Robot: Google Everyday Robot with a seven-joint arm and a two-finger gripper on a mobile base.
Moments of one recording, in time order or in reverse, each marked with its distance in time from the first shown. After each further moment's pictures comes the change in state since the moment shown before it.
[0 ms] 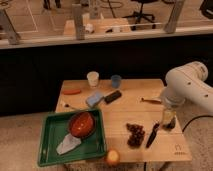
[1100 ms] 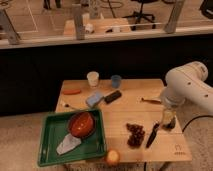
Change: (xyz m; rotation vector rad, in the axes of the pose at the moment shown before) arm 0.000 0.000 0.000 0.000 0.000 0.000
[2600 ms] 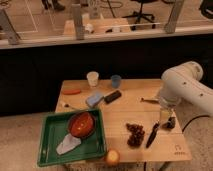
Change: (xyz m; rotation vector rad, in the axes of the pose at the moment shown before) arm -0.020 -0.008 0.008 0.001 -0.010 -0.044
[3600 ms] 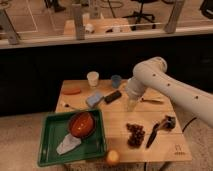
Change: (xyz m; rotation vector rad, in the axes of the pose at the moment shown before) arm -0.166 -0.063 0.008 0.114 -0.262 -0.325
